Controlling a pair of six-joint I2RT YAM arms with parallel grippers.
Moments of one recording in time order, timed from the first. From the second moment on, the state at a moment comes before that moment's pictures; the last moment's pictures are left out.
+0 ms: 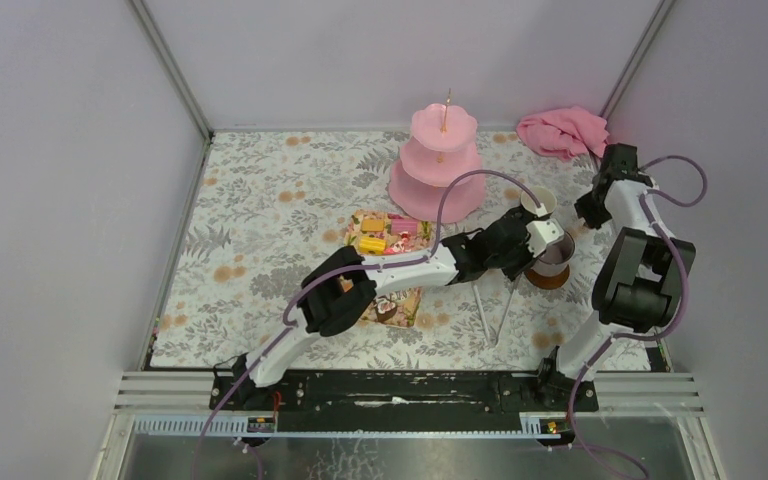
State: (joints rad) left arm -1.08 2.32 1.87 -0.01 0.09 0.03; right arm -0.30 1.75 1.29 -0.65 0.22 0.78
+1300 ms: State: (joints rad) left arm -1.11 2.53 2.15 -0.18 0.03 0.03; right arm -0.28 1.43 1.17 -0.55 0.19 0.76
